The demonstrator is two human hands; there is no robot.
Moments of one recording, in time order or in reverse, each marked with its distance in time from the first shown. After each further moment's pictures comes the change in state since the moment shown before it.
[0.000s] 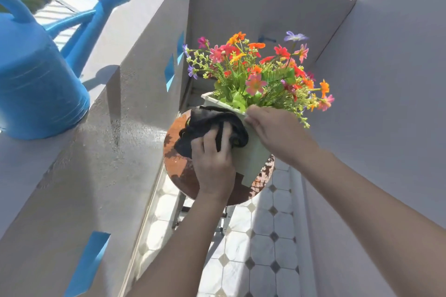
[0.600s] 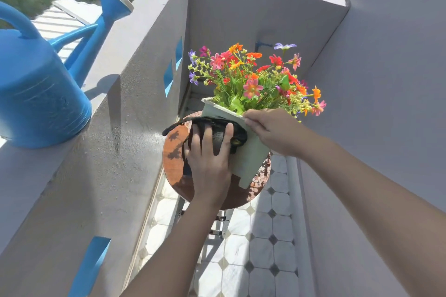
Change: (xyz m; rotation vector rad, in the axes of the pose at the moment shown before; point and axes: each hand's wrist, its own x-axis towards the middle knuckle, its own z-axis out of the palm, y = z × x) left_hand 0.006 0.002 -0.010 0.146 -0.115 0.047; right_hand 0.012 0.008 -0.024 0.164 -0.218 0.030
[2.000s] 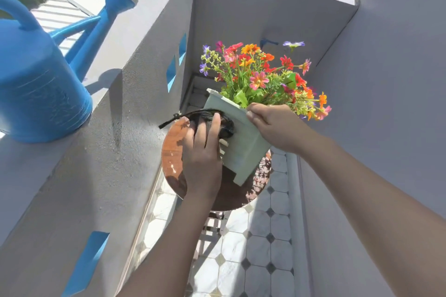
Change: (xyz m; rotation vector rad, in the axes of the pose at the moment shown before) left_hand 0.005 -0.018 0.016 -0.030 0.059 -0.130; right_hand 0.014 0.006 0.007 0.067 0.016 0.124
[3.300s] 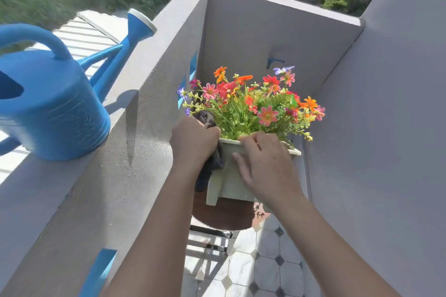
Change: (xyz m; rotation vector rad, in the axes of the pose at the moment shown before) left_hand 0.120 0.011 -0.074 -0.221 -0.604 -0.582; right_hand -0.029 -0.050 0.033 -0.300 0.347 0.006
